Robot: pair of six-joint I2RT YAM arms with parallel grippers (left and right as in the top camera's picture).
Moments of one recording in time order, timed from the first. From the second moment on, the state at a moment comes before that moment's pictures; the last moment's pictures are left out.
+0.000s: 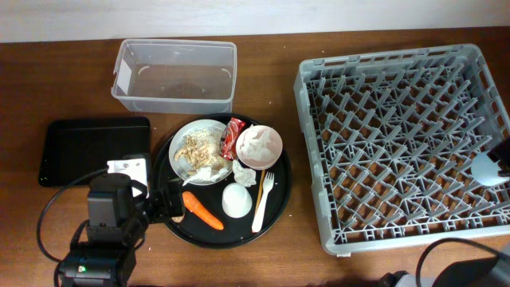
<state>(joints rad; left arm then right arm) -0.07 0.73 0.78 -0.83 0.05 -0.17 -0.74 1.51 1.54 -1.25 -0.01 0.23</state>
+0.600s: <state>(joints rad) -0.07 0.73 0.78 -0.83 0.05 -0.17 -0.76 1.73 1.45 -1.15 0.07 0.29</state>
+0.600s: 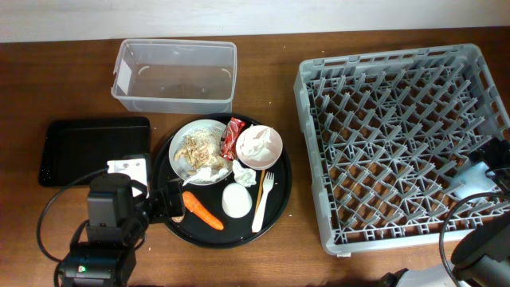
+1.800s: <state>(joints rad) 0.34 1.11 0.92 -1.10 0.02 -0.17 0.89 1.88 1.46 -0.95 -0.09 0.28</state>
